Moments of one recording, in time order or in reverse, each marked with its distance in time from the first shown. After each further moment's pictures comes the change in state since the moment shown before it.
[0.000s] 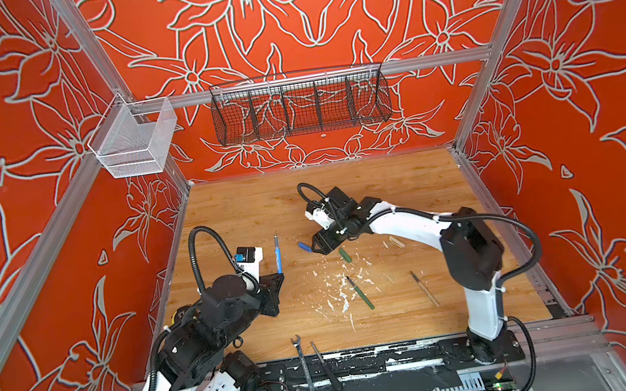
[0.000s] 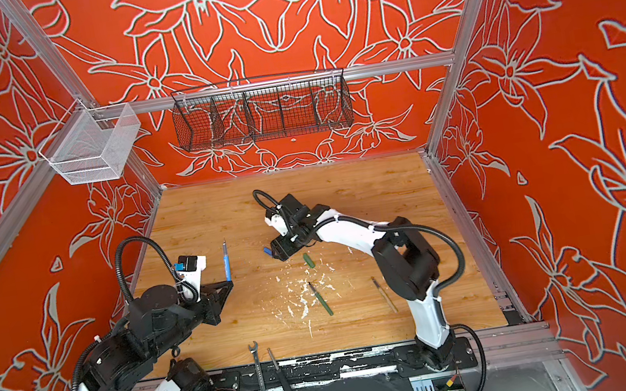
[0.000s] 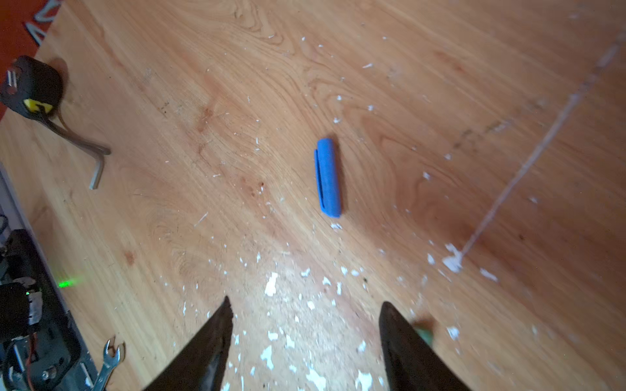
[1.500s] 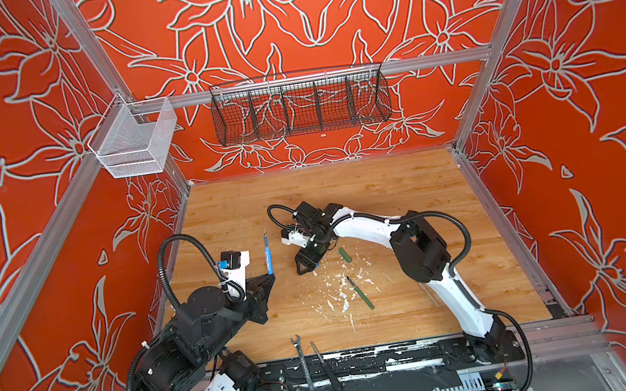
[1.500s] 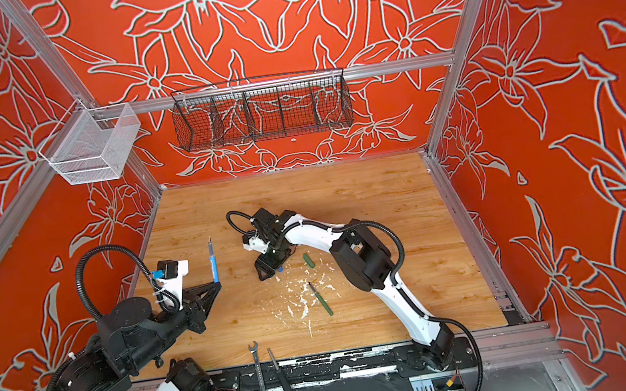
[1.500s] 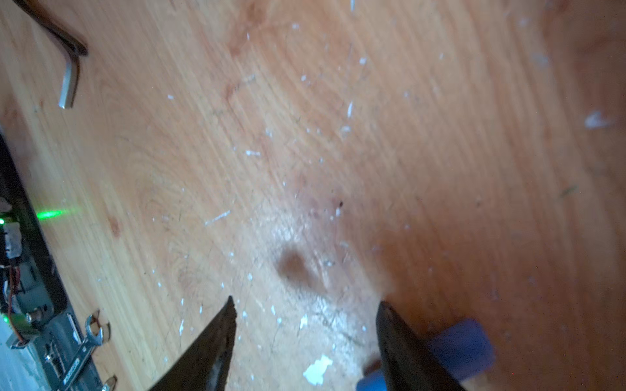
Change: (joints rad) left arm 0.000 -0.077 0.083 -0.055 -0.013 0.057; right arm 0.074 0.316 0.328 -0.289 -0.135 -0.188
